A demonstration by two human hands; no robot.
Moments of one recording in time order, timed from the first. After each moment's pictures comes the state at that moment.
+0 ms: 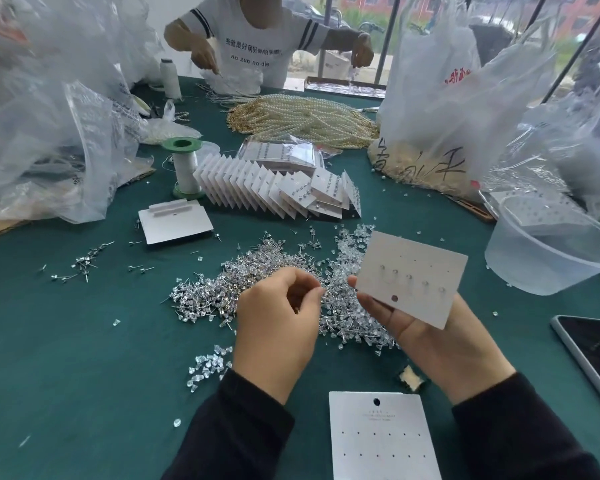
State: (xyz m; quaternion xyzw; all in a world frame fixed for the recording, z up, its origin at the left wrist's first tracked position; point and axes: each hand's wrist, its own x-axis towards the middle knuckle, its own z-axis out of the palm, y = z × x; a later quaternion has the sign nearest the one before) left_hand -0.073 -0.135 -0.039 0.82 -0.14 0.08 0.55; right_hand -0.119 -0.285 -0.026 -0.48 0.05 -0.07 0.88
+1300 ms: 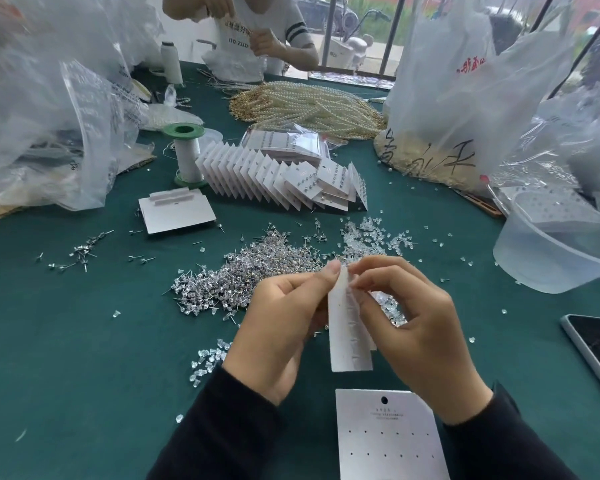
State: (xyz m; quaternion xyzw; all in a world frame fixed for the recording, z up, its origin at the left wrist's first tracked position) left_hand -0.078 -0.129 -0.024 0.55 -0.06 -0.25 0.80; right_hand -0.120 -0.264 -0.041 -0.85 -0.09 -0.32 0.41
